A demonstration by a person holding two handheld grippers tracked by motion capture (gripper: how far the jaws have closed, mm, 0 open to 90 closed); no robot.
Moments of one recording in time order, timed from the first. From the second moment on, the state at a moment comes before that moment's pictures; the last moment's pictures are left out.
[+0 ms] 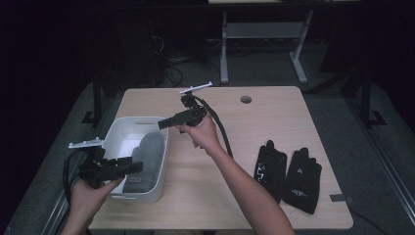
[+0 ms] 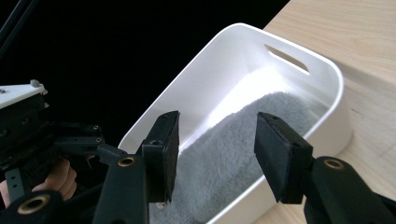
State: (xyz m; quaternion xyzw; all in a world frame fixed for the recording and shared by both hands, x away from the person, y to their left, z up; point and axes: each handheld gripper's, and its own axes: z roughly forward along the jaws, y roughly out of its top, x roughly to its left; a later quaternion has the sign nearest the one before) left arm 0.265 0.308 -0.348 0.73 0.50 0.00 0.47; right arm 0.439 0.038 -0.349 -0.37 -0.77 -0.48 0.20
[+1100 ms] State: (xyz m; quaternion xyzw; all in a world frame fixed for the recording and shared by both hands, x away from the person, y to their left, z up) left arm 0.282 0.250 -0.339 0.75 0.46 -0.02 0.47; right arm 0.430 -0.038 -0.338 -0.37 -0.76 -0.50 0.19
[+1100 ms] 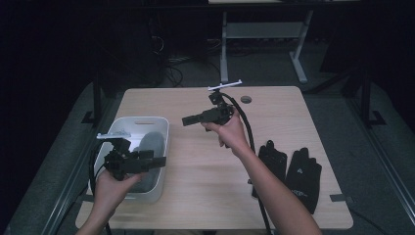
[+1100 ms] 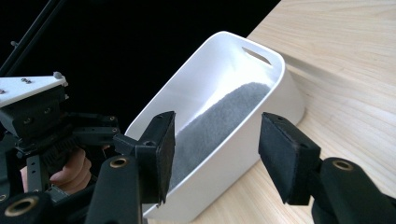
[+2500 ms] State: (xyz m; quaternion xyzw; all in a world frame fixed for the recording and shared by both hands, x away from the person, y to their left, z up) left arm 0.285 0.162 -0.349 0.79 0.39 -0.04 0.47; right arm 0.389 -0.154 -0.344 -0.42 -0.74 -0.50 0.16
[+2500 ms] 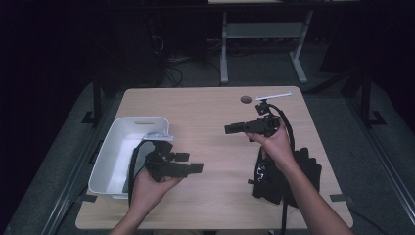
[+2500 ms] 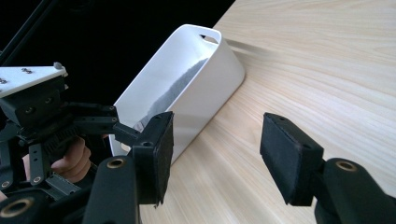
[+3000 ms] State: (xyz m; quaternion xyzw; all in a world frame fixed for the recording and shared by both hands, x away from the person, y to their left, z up) left arm 0.285 0.131 -0.357 0.81 0.37 -0.05 0.46; right arm 0.373 -0.195 -0.354 -0.44 -0.73 -0.50 0.14
